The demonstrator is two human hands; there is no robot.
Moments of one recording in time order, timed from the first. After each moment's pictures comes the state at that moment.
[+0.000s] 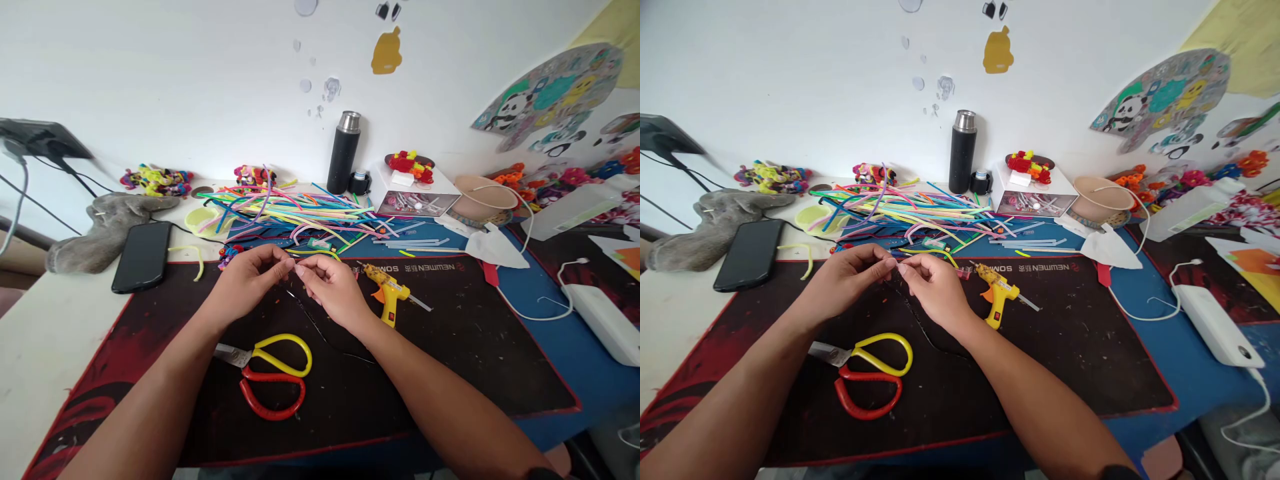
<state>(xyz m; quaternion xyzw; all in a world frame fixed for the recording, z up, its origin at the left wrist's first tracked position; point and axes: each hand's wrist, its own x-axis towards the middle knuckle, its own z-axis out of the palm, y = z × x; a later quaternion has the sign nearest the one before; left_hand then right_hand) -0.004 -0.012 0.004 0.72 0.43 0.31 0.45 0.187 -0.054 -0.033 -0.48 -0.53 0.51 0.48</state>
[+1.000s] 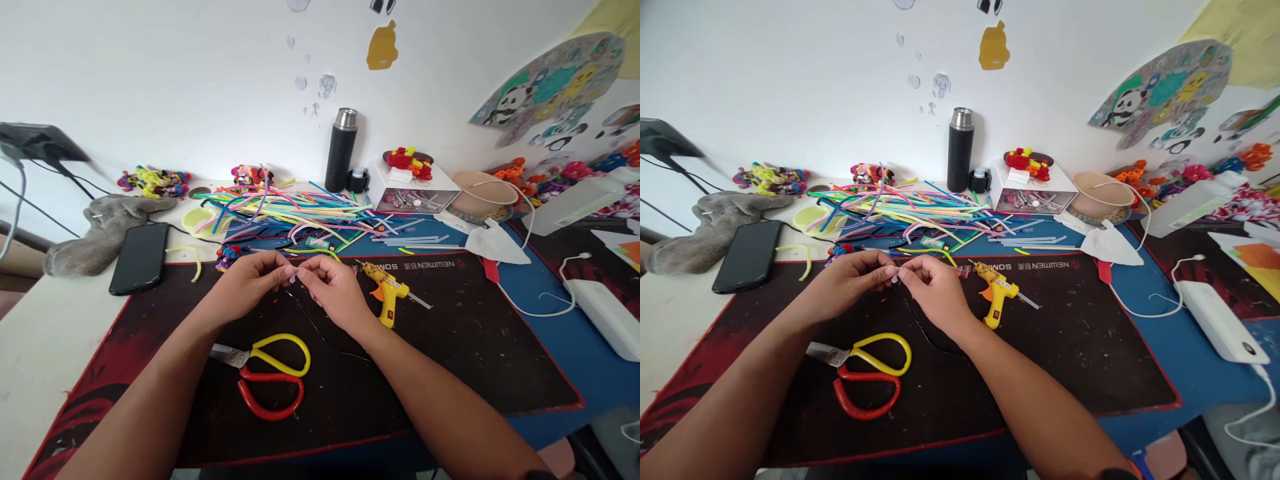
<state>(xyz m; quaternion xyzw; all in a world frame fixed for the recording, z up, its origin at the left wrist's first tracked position) -0.003 -0.011 0.003 0.72 0.42 0.25 0.50 0.191 -0.061 -0.030 -0.49 -0.51 0.51 0.49</state>
